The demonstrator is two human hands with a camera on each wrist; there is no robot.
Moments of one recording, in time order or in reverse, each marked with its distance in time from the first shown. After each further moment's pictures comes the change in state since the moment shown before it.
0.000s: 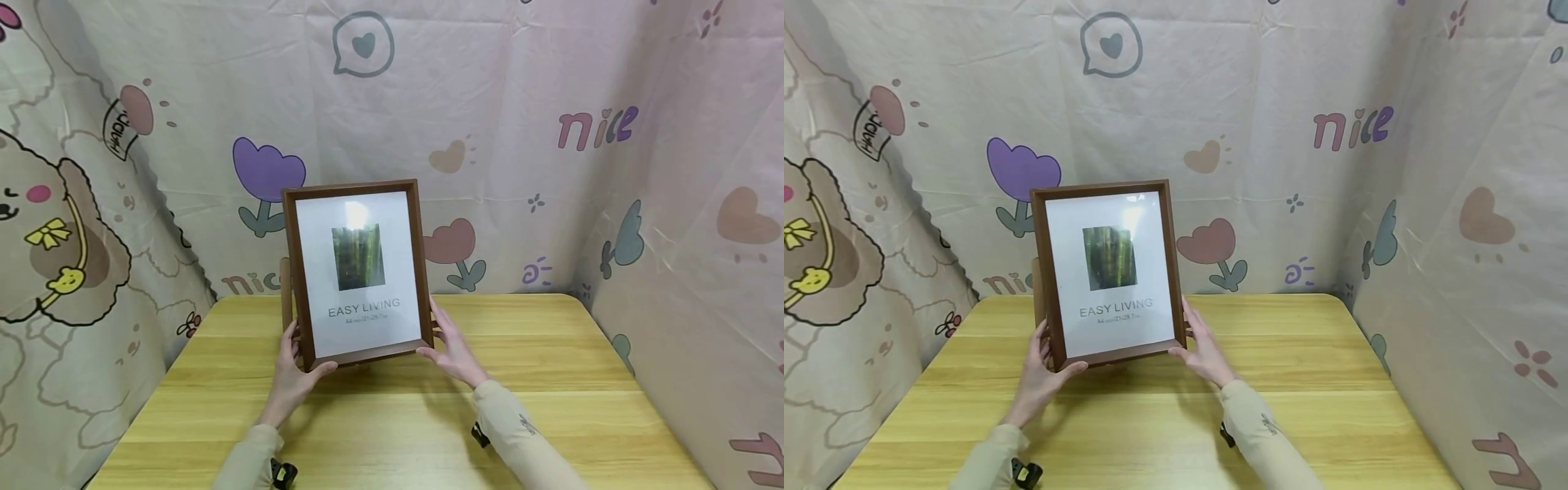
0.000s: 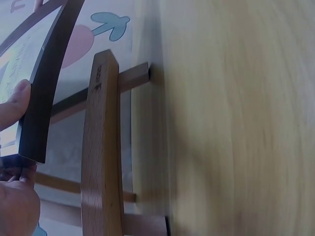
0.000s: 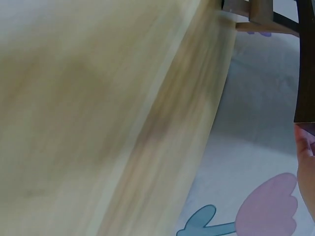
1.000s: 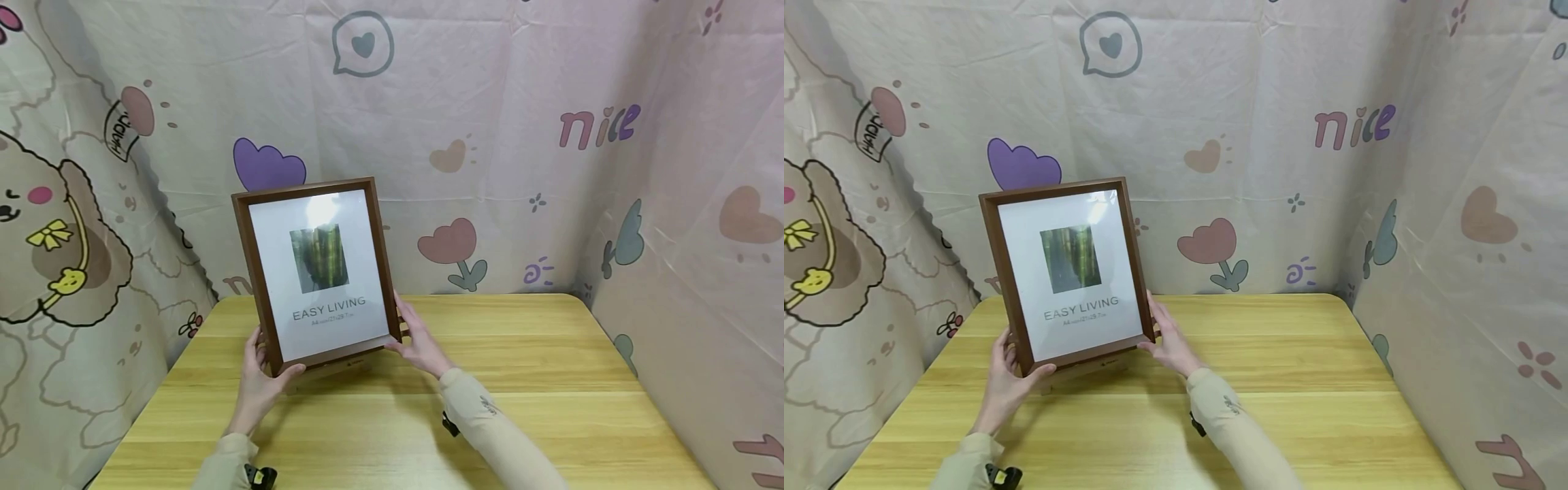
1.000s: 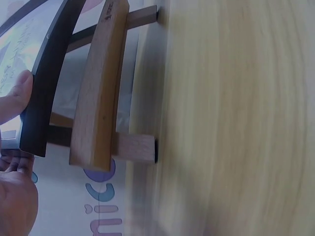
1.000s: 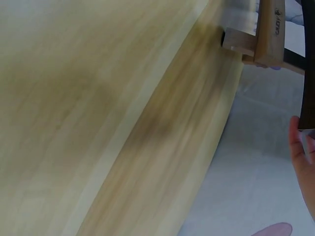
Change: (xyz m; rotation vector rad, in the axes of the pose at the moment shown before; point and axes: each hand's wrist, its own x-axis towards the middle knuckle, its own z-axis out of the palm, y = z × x) left_hand -0.007 -0.021 -0.043 0.009 0.101 -0.008; right_hand 0.037 -0.008 0.047 -0.197 -0.053 -0.072
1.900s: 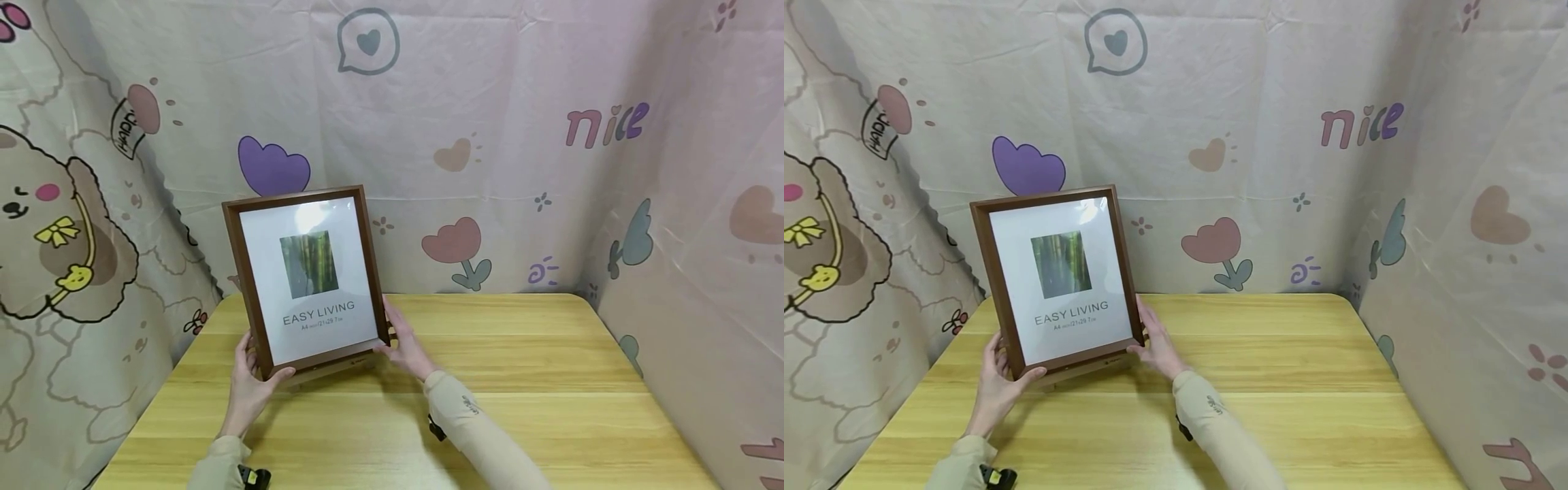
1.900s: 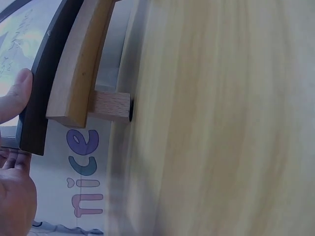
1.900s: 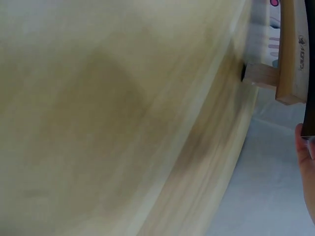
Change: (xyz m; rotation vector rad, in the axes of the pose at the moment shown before) left_hand -0.003 -0.025 -0.017 0.041 0.029 -0.058; right_hand 0.009 0.001 0.036 0.043 -0.013 0.046
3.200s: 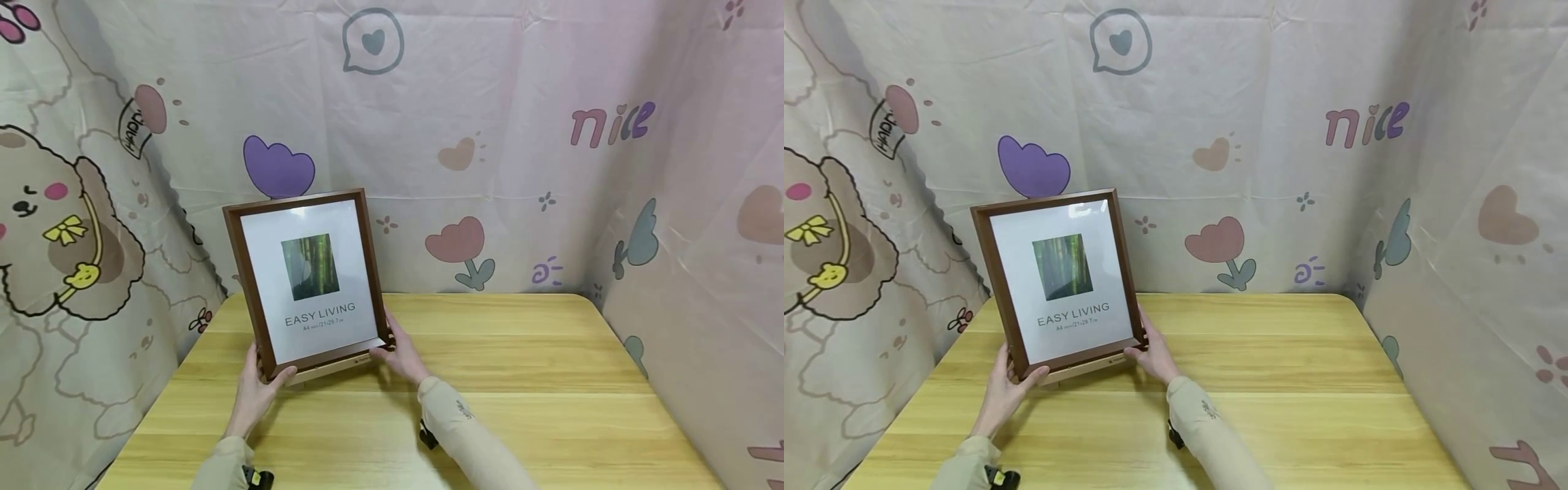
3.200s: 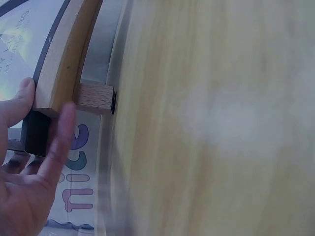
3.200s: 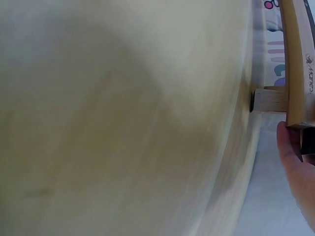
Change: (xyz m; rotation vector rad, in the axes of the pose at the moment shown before) left_hand -0.002 -0.017 -0.002 0.090 -0.122 -0.077; right_hand -0.005 0.004 0.024 0.206 -0.013 0.203
